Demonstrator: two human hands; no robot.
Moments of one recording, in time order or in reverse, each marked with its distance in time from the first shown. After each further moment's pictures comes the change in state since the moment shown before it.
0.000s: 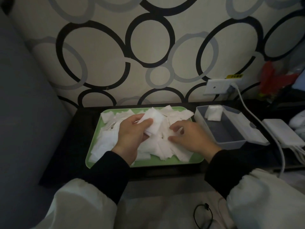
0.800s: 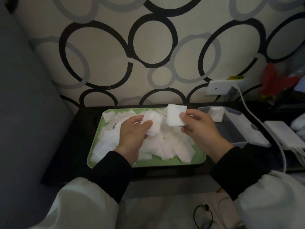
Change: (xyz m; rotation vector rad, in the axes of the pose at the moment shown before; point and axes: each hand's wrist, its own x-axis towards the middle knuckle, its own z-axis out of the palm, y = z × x) left_hand -0.001 -0.003 -0.002 0.045 0.062 0.015; right_hand -0.005 -0.021 -0.016 1.214 0.177 0.211
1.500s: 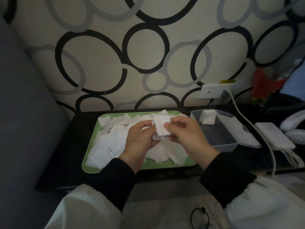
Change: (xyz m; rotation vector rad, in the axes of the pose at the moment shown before) left_hand -0.026 0.004 0.029 -0.113 -0.185 -0.043; right_hand -0.019 -0.003 0.013 -0.104 -0.025 -0.010
